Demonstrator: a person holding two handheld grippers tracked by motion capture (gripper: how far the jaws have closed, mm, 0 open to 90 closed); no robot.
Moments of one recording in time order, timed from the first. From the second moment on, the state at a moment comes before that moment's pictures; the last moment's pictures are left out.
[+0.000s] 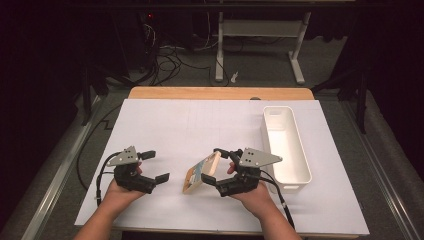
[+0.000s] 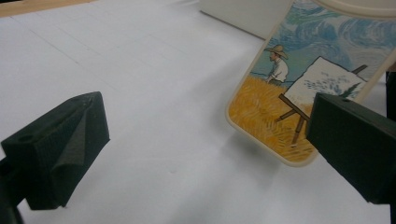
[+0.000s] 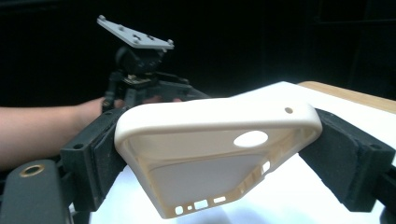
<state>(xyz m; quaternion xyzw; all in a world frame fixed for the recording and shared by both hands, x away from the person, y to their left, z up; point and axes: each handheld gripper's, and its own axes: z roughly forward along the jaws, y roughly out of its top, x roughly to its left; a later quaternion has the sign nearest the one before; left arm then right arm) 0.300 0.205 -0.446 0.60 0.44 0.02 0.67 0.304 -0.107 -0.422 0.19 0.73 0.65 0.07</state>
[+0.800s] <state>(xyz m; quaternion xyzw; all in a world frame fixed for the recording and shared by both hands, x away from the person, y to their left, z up) 0.296 0.204 -0.444 0.59 0.43 0.03 0.68 0.291 -0.120 -0.410 0.23 0.74 0.61 0.15</state>
